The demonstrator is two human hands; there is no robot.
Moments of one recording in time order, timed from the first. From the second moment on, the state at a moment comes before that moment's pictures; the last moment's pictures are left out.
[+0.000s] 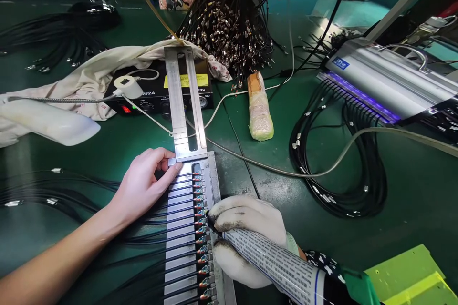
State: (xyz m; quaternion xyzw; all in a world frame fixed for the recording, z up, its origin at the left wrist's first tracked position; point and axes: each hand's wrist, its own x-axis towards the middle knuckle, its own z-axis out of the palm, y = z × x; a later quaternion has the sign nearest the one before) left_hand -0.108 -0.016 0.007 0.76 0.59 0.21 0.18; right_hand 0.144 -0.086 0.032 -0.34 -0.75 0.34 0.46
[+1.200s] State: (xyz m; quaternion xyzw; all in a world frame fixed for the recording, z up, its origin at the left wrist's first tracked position) left_hand -0.106 -0.015 0.010 0.76 0.59 0.20 0.18; right_hand 0.142 -0.091 0.036 -0.35 -0.74 0.34 0.46
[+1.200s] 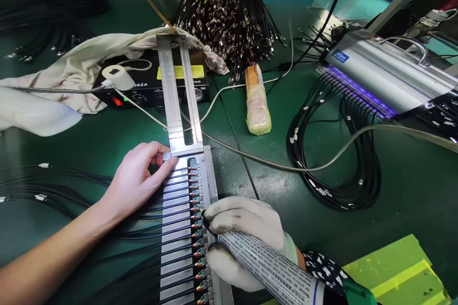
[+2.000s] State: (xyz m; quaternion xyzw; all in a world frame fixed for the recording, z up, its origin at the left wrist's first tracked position) left_hand -0.104 -0.014 0.009 0.76 0.59 0.20 0.18; right_hand 0.143 -0.092 0.034 -0.36 -0.74 0.34 0.46
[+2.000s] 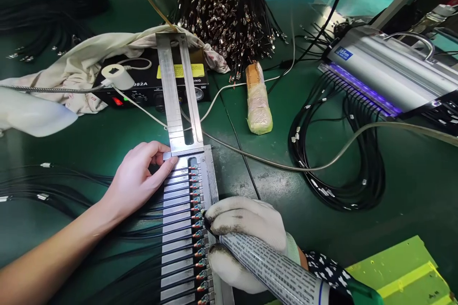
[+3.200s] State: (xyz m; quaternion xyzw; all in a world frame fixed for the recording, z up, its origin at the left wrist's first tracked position) left_hand -0.106 -0.014 0.008 0.76 0.59 0.21 0.17; right_hand 0.146 -0.092 0.032 -0.35 -0.74 0.36 0.45
